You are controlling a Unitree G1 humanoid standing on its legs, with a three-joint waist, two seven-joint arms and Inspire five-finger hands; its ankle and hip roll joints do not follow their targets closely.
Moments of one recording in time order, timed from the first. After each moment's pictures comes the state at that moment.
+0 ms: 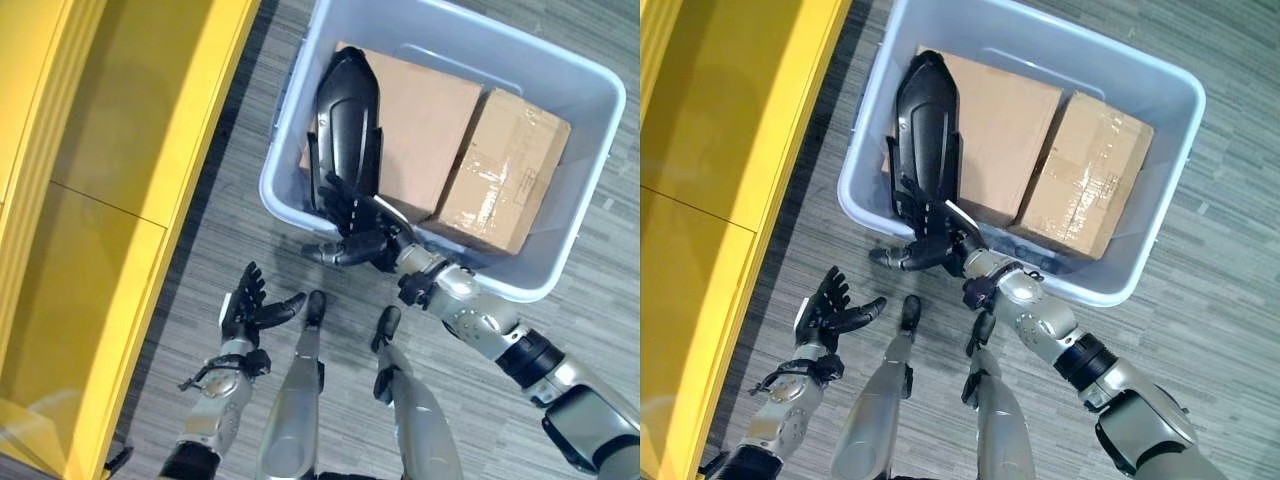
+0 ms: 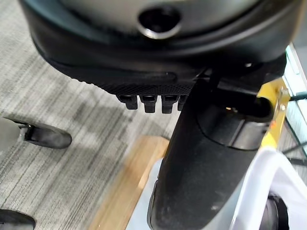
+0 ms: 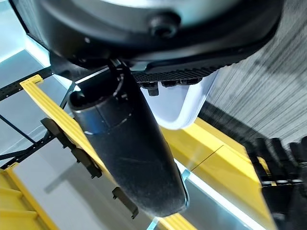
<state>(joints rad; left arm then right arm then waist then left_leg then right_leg) -0.07 0.35 -0.19 0.30 -0.54 -0.13 0.22 -0.72 -0.55 0.65 0.15 1.04 0.01 0.03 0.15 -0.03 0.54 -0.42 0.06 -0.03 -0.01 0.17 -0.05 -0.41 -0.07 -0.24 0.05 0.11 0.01</state>
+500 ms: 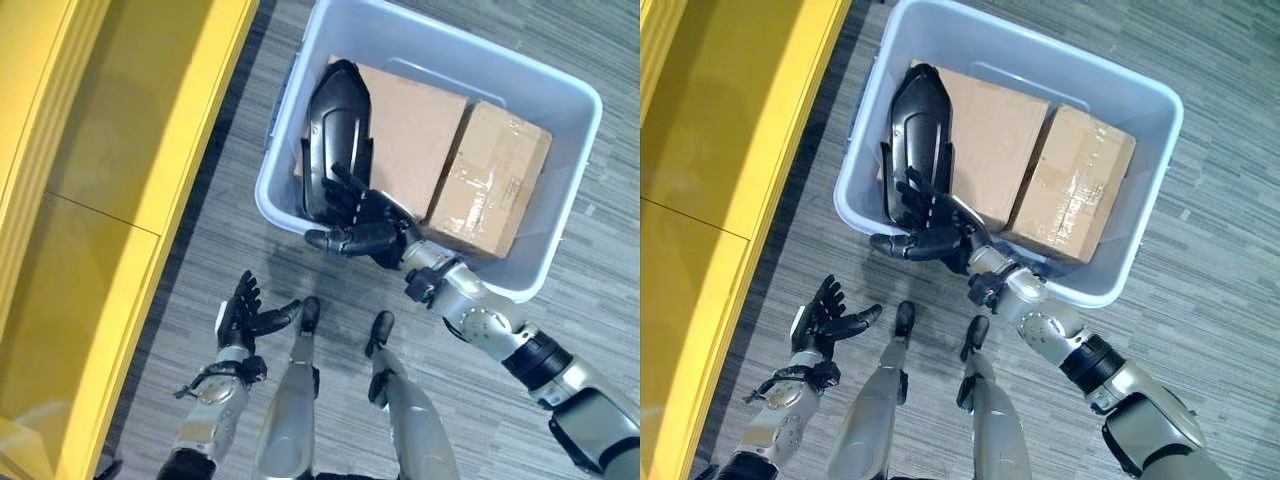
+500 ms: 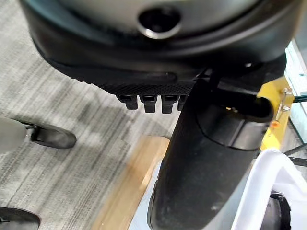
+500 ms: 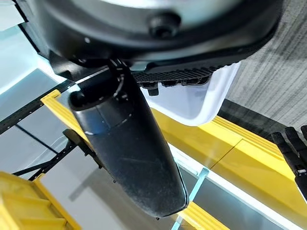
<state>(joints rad) -0.05 0.35 -0.19 0.30 -0.55 -0.13 0.23 -0.69 -0.60 0.64 0.06 1.16 -0.02 0.02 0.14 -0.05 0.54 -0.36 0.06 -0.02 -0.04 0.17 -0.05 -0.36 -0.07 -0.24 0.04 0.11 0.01</state>
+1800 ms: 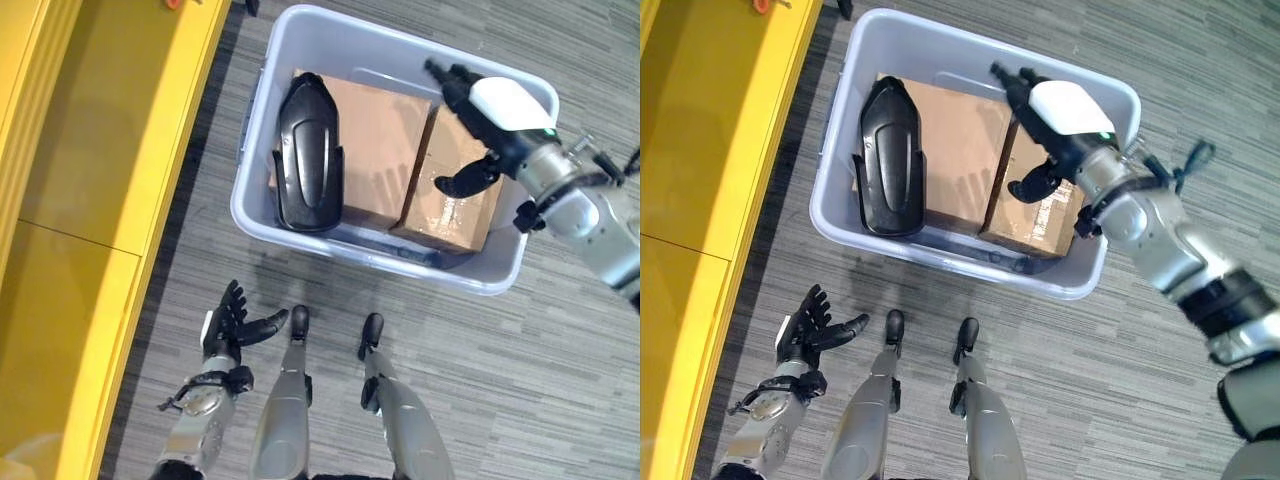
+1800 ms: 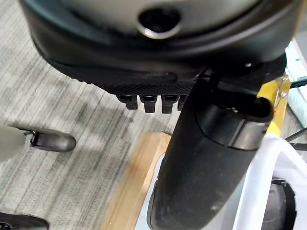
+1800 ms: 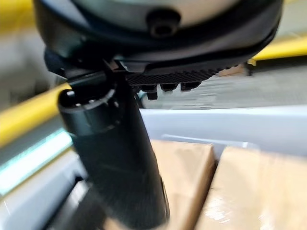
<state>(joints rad) 0.00 0.39 -0.15 0.31 -0.53 -0.15 0.20 -1.07 -1.11 0.81 0.25 -0.23 -0.08 -0.09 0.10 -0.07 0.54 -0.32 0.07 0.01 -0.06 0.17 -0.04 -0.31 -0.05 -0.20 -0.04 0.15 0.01</state>
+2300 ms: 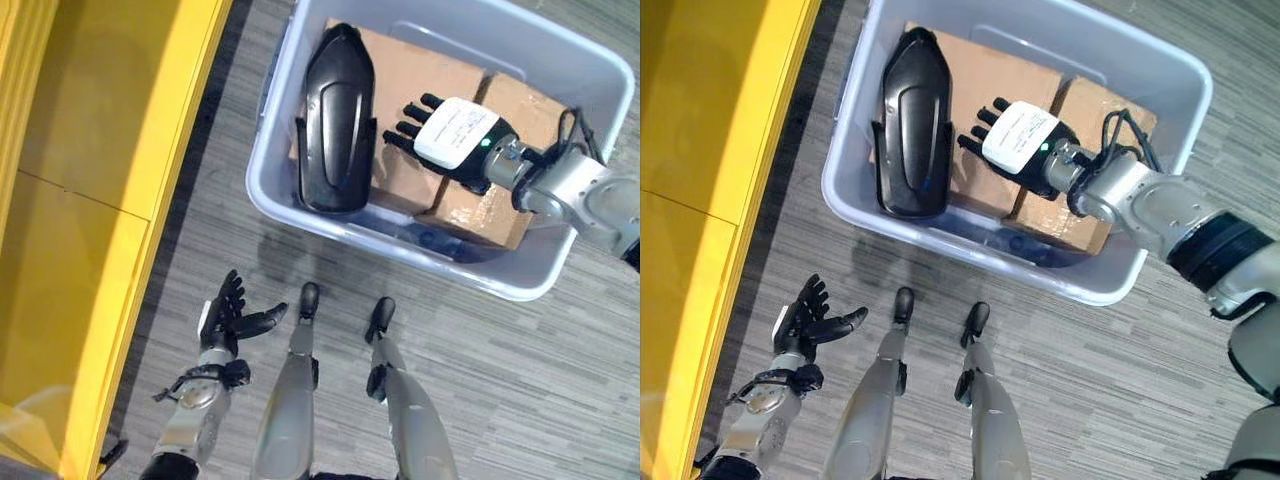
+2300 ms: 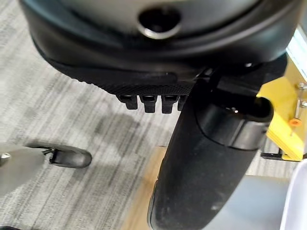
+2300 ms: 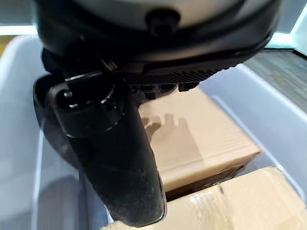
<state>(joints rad) -0.03 0.42 -0.16 0.32 -0.52 -0.16 0.19 -1.39 -1.08 1.23 0.37 -0.75 -0.13 -0.03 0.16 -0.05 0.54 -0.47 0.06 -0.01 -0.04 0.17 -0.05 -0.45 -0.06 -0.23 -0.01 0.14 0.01</state>
